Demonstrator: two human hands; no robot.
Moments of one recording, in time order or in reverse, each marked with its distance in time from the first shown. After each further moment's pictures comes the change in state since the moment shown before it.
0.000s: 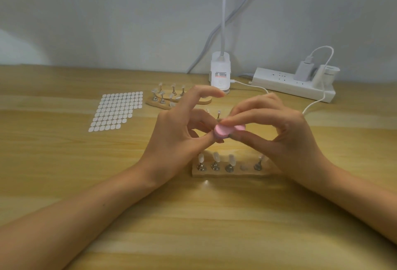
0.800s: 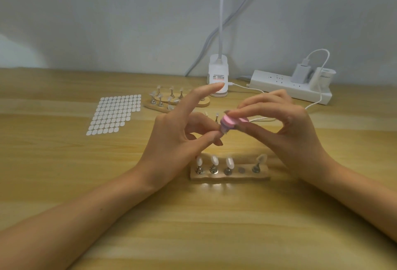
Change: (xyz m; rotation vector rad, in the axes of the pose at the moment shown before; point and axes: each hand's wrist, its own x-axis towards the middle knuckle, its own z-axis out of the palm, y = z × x) left_hand -0.001 -0.001 0.000 -0.051 -0.021 0.018; right_hand 0.003 0.002 -0.005 -0.029 0.020 0.020
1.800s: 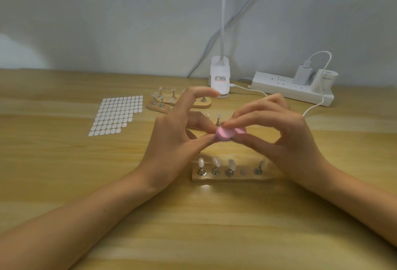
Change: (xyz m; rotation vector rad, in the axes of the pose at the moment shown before) left_hand 0.001 0.001 -0.001 0.070 0.079 -0.024; right_hand -0.001 0.000 0.002 -0.025 -0.020 -0.054
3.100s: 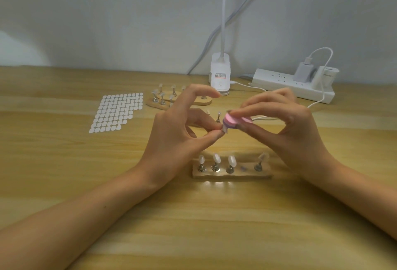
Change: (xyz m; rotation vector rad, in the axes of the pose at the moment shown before) left_hand -0.001 0.002 0.000 0.054 0.027 0.017; right_hand 0.000 -0.001 -0.001 -0.014 0.033 0.045
